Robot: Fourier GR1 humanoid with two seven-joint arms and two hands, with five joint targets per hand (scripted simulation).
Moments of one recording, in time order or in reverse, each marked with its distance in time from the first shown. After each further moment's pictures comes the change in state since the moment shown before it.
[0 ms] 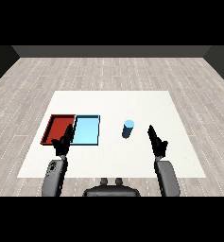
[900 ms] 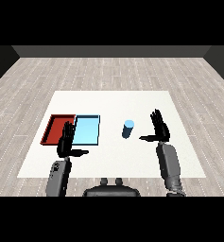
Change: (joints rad) left arm 0.015 -0.081 0.008 -0.032 0.049 -0.059 -0.429; right arm -0.299 -0.050 -0.177 0.256 -0.205 0.197 -0.265
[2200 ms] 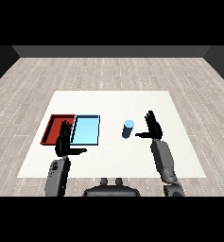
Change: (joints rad) left arm -0.021 0.011 0.033 0.030 0.047 -0.008 -0.025; right arm -0.123 0.017 -0.010 0.291 -0.045 -0.013 -0.037
